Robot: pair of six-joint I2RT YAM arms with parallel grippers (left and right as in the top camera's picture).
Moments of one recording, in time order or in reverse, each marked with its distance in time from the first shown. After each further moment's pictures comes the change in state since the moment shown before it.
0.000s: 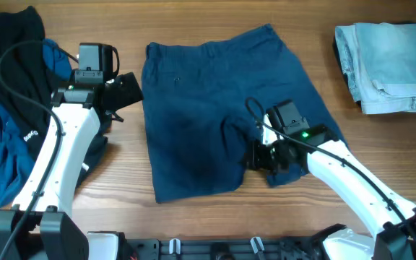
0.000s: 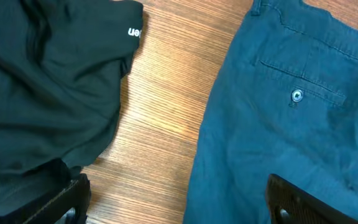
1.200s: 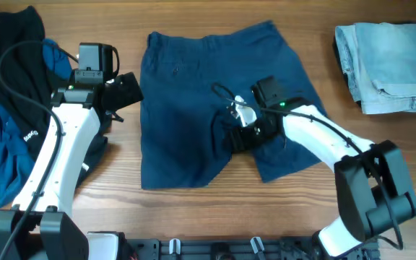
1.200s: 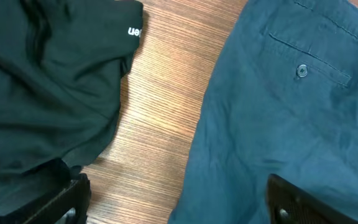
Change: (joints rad) left arm 0.000 0.000 0.000 -0.002 0.000 0.000; right arm -0.019 0.359 0.189 0.141 -0.192 -0.495
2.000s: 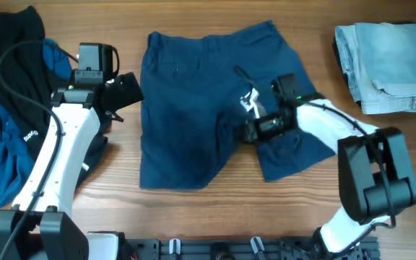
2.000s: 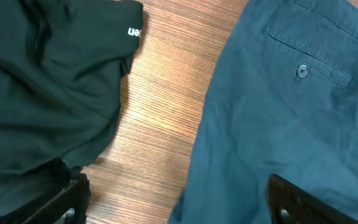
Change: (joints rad) left arm 0.000 0.000 0.000 0.000 0.000 0.000; right arm -0.156 0.080 0.019 0.039 -0.318 -0.035
